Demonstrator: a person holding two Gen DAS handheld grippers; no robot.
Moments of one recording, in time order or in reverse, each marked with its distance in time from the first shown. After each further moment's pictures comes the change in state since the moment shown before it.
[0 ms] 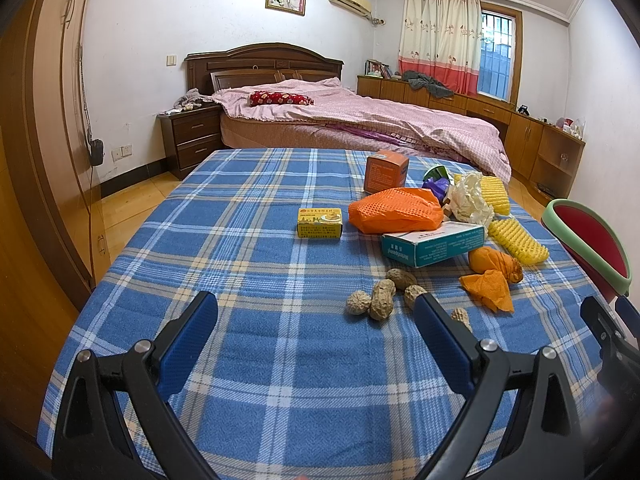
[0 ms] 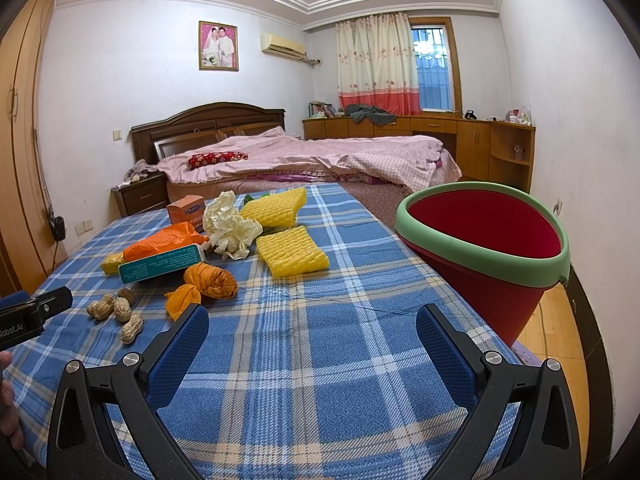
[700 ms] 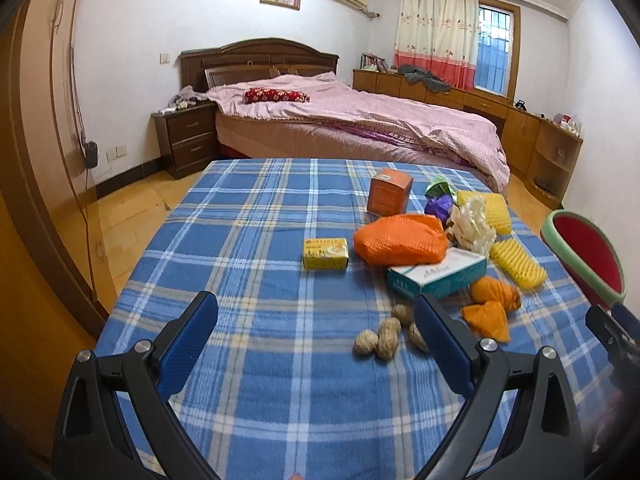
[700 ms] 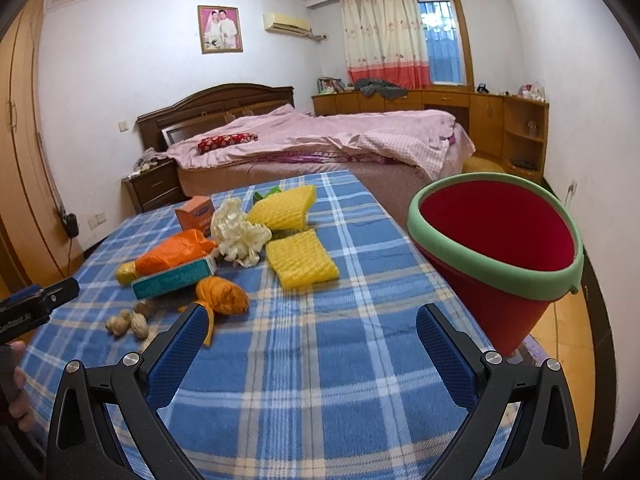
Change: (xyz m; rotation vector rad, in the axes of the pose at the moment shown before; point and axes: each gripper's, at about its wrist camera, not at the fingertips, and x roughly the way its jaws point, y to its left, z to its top) left arm 0.005 0.011 0.041 0.004 0.038 -0.020; right arm 0.009 -0.008 0.038 0.033 0.112 0.065
